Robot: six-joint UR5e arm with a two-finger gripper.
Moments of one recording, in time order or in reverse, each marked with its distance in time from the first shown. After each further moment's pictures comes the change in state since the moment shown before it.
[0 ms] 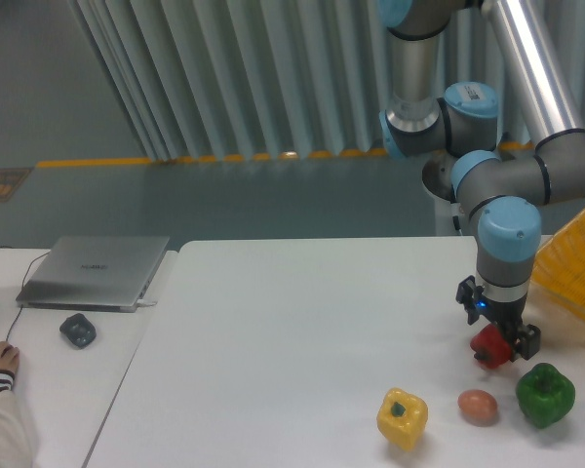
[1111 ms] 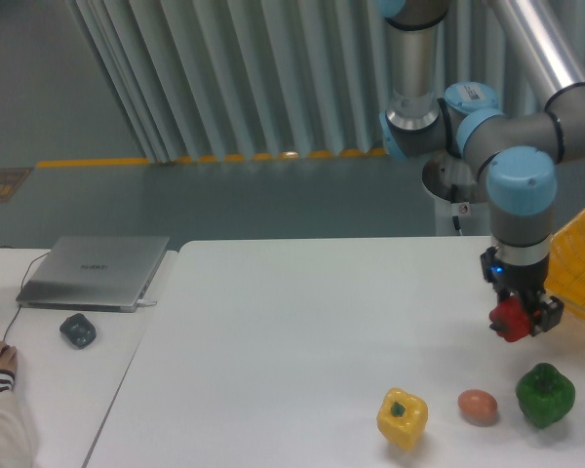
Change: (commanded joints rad) arm 0.093 0.109 0.120 -0.158 0.026 0.313
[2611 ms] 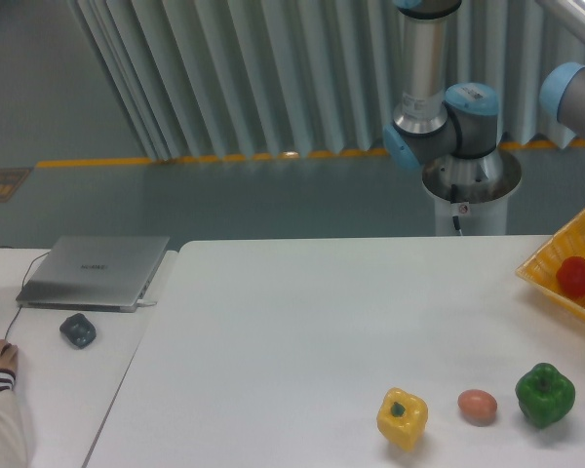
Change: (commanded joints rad) arm 0.210 0.069 -0.054 -0.032 -0.009 0.664
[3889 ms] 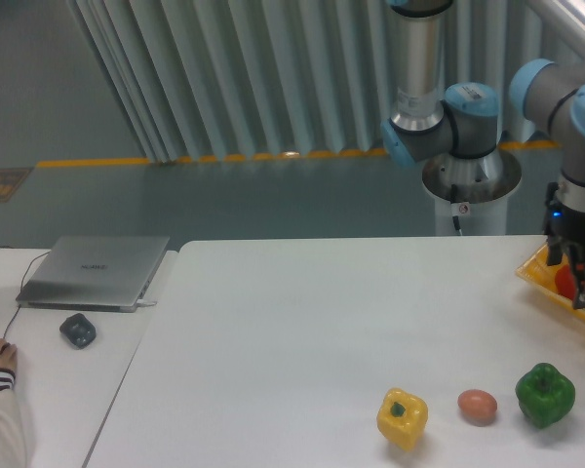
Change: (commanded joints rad) arm -0.175 -0.008 0.040 0.142 -0.121 -0.431
